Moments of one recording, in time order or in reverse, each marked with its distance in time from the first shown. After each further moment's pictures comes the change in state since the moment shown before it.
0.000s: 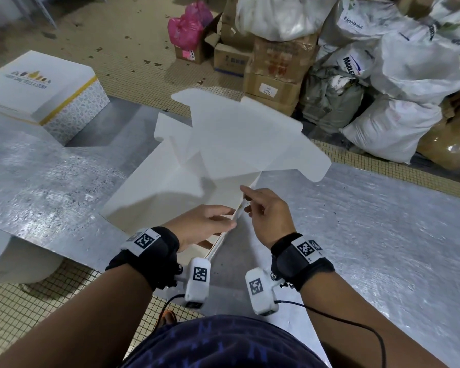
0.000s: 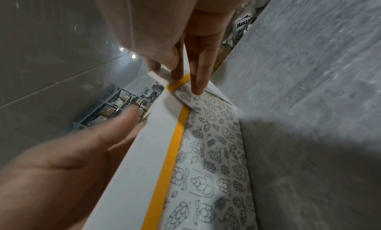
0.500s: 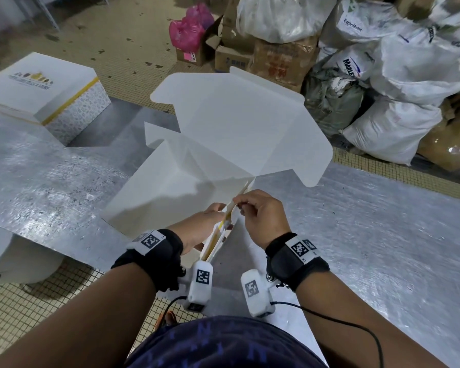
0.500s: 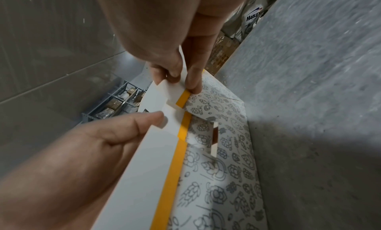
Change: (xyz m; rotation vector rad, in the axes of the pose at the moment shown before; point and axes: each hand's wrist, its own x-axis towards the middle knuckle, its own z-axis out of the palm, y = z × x) left_hand 0.008 -0.003 0.011 -0.013 0.055 -0.083; right_hand 0.000 -0.003 0.008 -0.030 0.020 -0.046
